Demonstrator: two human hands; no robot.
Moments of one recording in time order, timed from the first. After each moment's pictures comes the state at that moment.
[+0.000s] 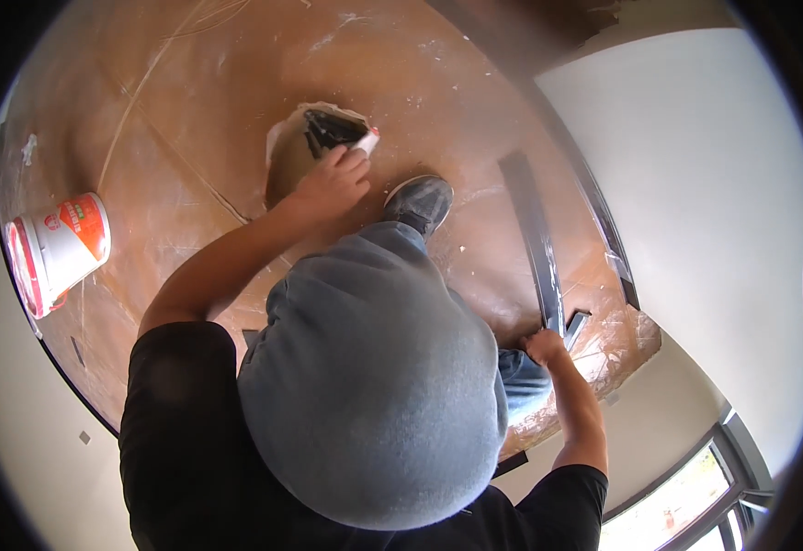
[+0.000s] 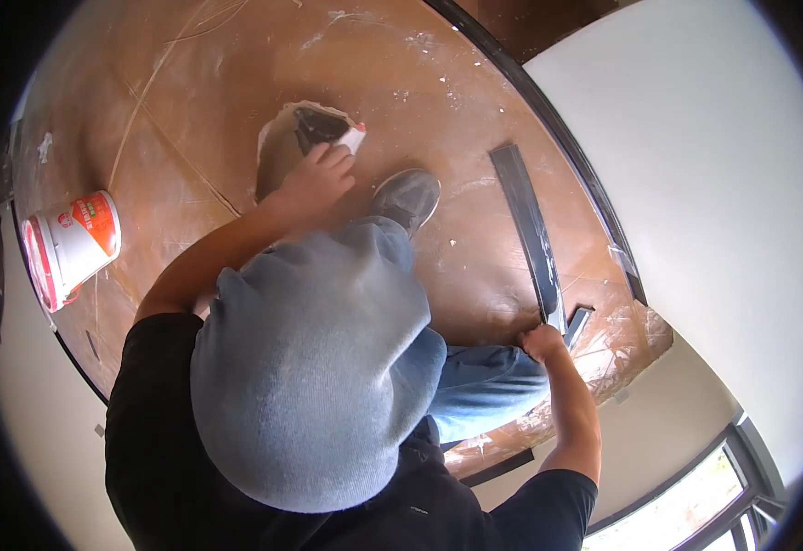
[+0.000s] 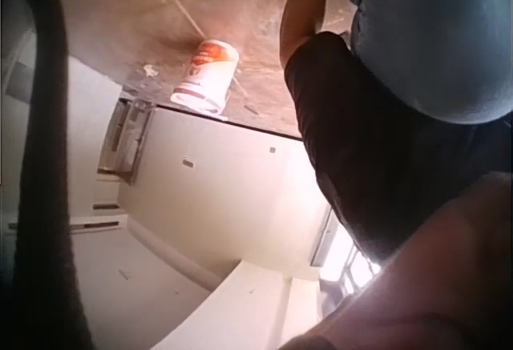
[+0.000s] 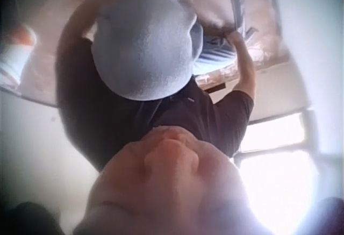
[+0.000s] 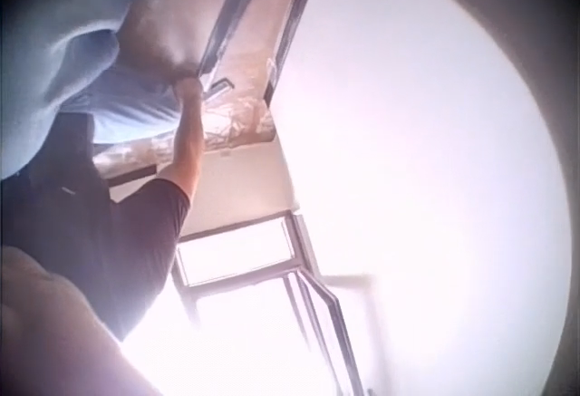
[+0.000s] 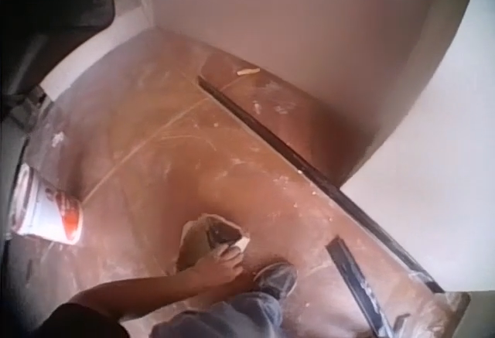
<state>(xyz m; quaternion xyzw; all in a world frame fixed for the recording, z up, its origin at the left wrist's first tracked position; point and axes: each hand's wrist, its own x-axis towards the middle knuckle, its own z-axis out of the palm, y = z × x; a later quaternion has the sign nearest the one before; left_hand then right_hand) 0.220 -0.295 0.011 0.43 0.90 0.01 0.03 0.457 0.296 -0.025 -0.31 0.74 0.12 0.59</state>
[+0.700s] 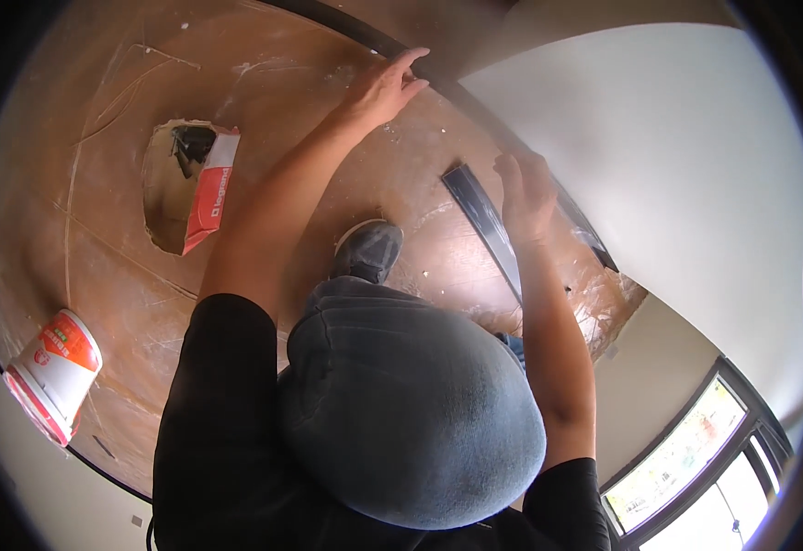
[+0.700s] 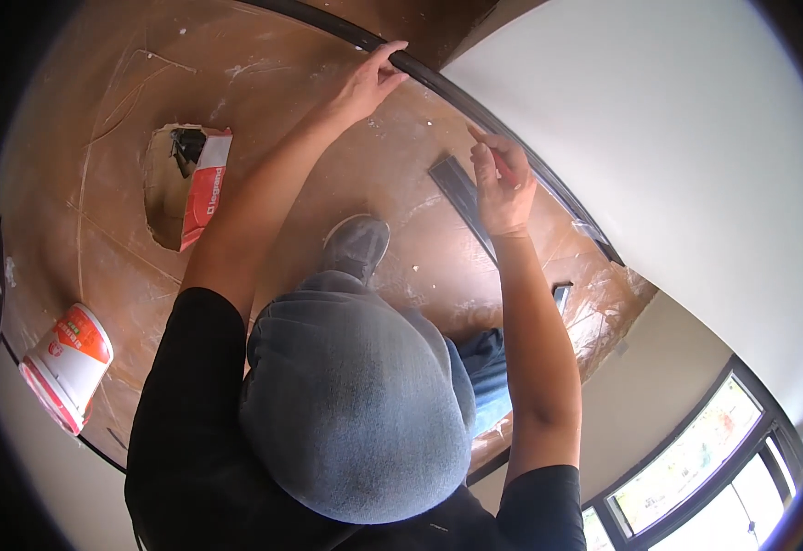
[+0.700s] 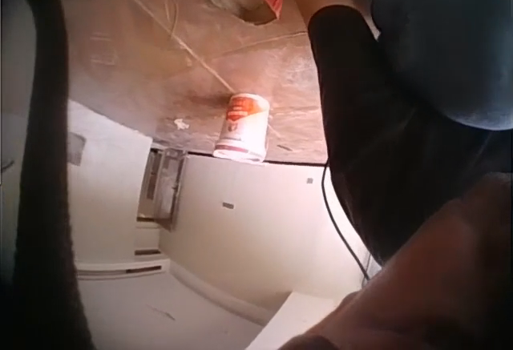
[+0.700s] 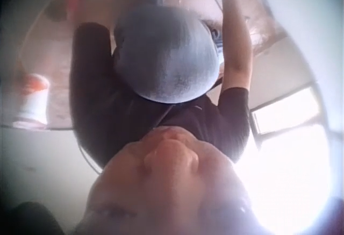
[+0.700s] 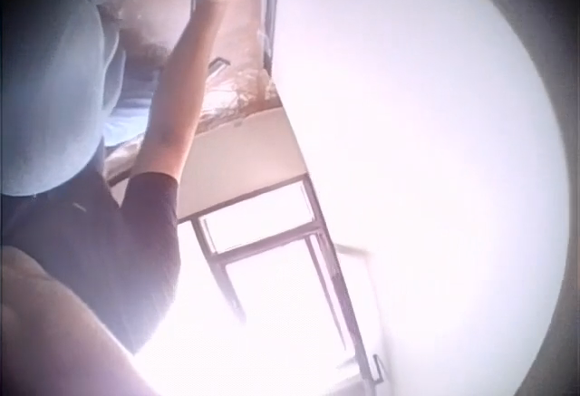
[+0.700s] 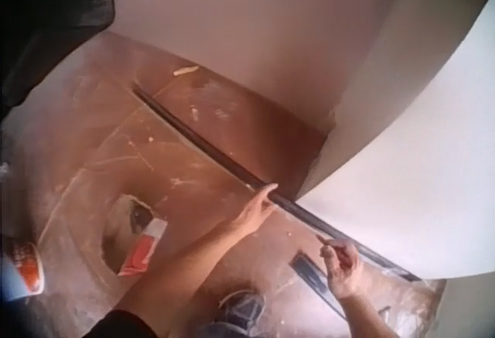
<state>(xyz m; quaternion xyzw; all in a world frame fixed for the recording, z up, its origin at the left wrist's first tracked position) -0.027 -0.114 -0.079 0.17 0.81 0.56 0.07 0.141 0.091 0.089 0.13 0.87 -0.48 -0.05</state>
